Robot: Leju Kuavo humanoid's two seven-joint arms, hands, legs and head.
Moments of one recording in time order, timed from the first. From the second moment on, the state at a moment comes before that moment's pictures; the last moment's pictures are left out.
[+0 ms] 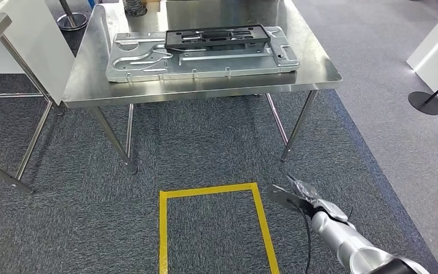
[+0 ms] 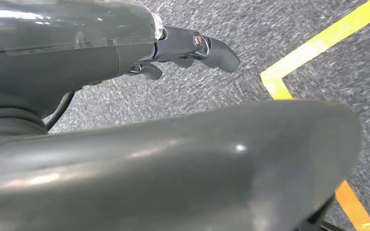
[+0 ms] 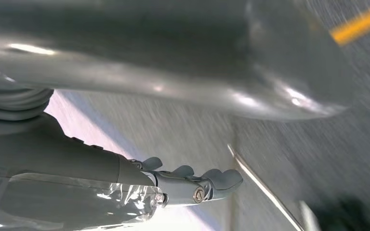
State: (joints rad) left arm -0.11 -0.21 0.62 -0.20 -1.11 0.10 -0.07; right arm -0.55 -0.24 0.47 -0.42 0.56 -0.11 -0.23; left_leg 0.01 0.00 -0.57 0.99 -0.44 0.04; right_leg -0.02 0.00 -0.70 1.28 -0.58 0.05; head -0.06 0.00
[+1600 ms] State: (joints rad) left arm -0.12 -0.17 0.60 -0.20 -1.12 0.07 -0.03; right arm -0.13 -0.01 -0.09 -0.21 0.21 -0.05 0.05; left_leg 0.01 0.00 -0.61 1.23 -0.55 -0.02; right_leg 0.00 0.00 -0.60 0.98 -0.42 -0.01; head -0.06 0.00
